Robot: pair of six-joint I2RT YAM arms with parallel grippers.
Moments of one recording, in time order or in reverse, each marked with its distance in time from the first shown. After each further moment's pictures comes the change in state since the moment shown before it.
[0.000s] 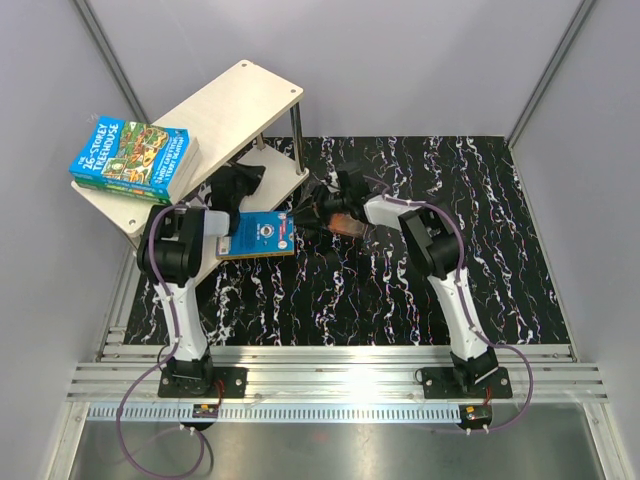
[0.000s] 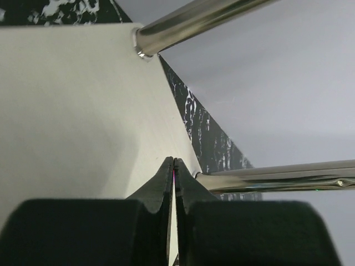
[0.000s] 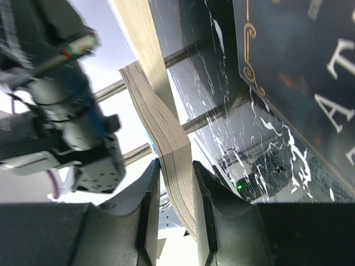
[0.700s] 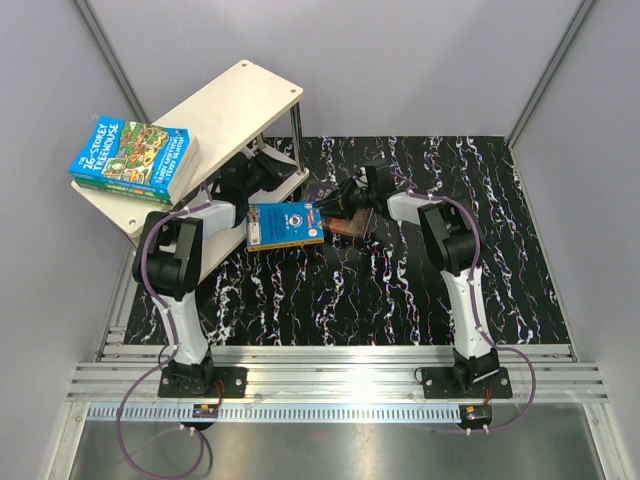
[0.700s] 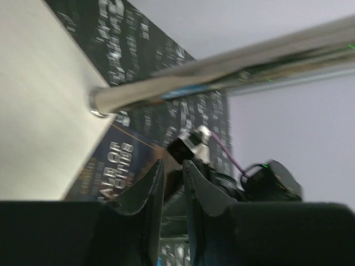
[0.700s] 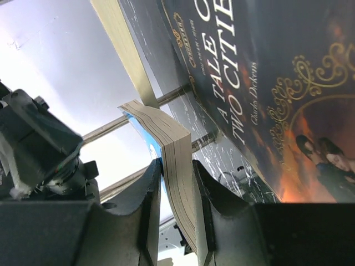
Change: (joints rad) left arm -0.095 -0.128 0.098 -0.288 0.292 0.042; right arm -0.134 -0.064 -0.119 0.021 0.055 -0.044
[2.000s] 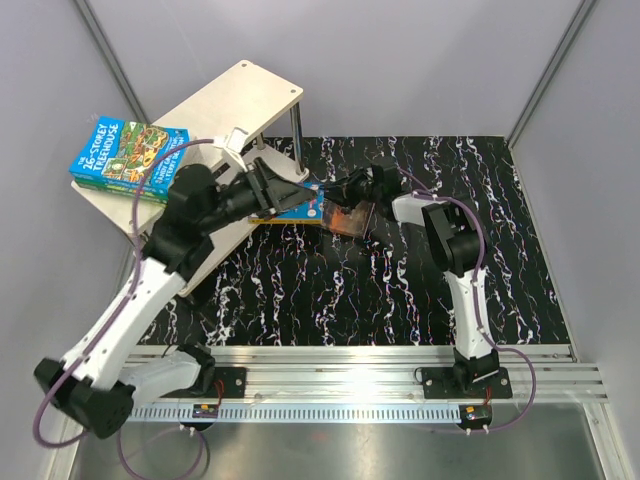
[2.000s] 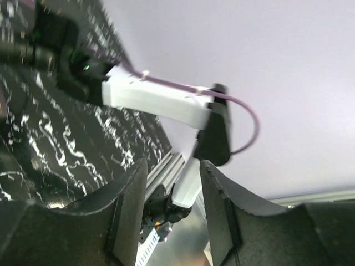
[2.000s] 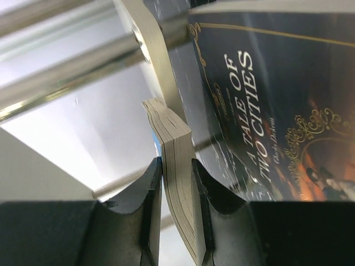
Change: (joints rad) left arm -0.283 -0.798 -0.025 -0.623 0.188 0.058; right arm -0.021 -0.019 -0.063 0.227 0.182 0.179
